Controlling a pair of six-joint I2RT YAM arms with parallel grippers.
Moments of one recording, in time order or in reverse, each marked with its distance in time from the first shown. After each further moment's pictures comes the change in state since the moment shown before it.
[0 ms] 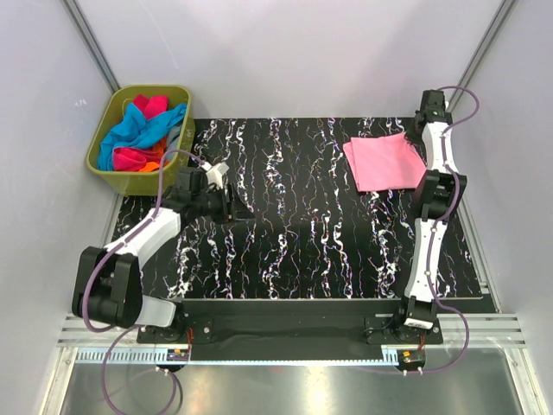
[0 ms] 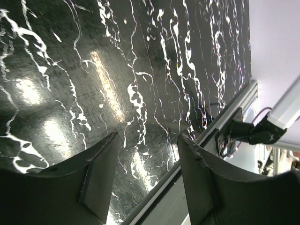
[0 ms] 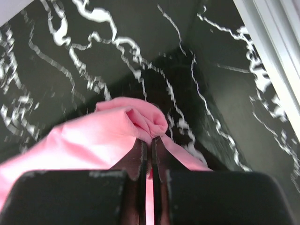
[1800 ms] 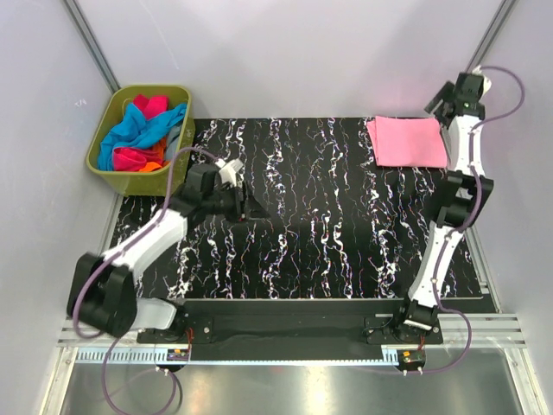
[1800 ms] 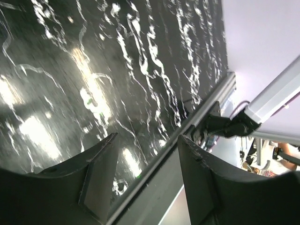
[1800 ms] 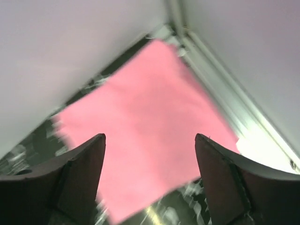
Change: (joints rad) left arm -0.153 0.011 0.070 0.027 -0.031 -0.145; right arm -0.103 -0.157 -0.113 0.220 0.010 0.076
